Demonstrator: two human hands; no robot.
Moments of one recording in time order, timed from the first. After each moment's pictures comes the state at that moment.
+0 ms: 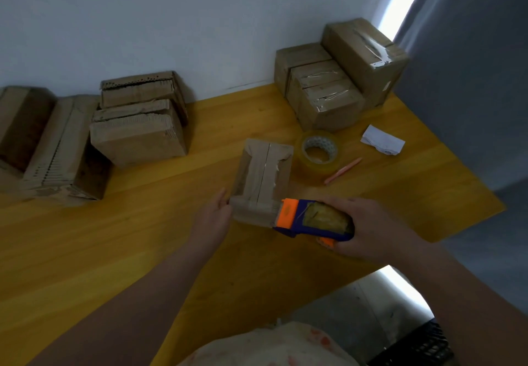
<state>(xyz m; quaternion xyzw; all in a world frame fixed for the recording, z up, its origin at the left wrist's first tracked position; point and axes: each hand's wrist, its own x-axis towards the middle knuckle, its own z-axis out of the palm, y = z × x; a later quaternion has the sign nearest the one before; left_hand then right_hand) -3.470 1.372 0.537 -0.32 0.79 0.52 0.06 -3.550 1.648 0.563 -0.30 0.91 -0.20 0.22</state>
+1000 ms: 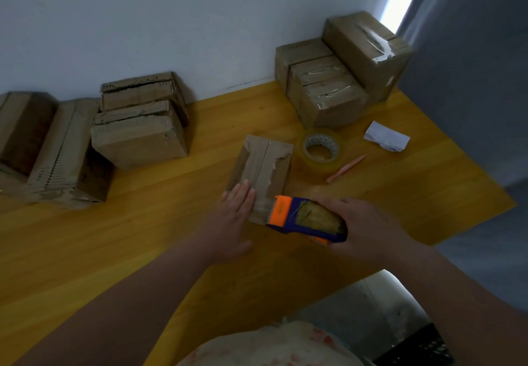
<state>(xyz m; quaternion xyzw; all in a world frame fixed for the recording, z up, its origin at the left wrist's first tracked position) -3.470 1.364 0.525 0.08 0.98 0.08 0.18 -3.547 1.638 0.554 -0.31 0.92 -0.15 0.20</state>
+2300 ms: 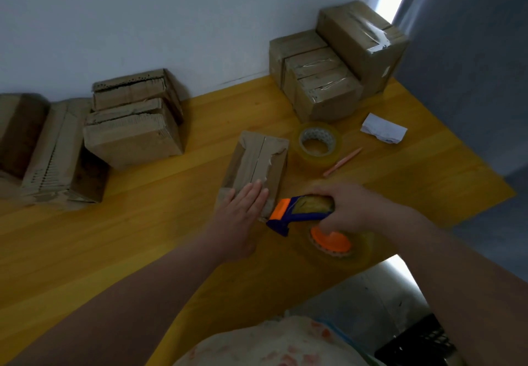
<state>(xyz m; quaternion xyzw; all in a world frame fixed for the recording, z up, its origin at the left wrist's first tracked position) -3.475 1.384 0.518 0.10 0.98 0.01 0.18 -3.574 1.615 0.581 -0.22 0.89 -0.15 0.36</state>
